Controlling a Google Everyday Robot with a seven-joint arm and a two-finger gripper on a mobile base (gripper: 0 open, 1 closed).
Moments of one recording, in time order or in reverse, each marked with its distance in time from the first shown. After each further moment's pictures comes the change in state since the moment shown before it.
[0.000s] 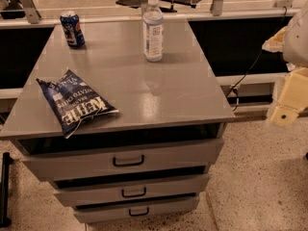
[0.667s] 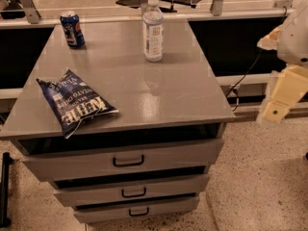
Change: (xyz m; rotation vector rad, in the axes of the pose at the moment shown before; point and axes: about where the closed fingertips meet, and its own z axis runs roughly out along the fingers) arm -0.008 -0.010 0.007 0.013 -0.043 -0.002
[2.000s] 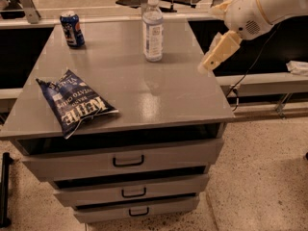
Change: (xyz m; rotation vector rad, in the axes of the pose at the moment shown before) arm -0.106 -0.131 0.062 0.081 -0.502 -0.040
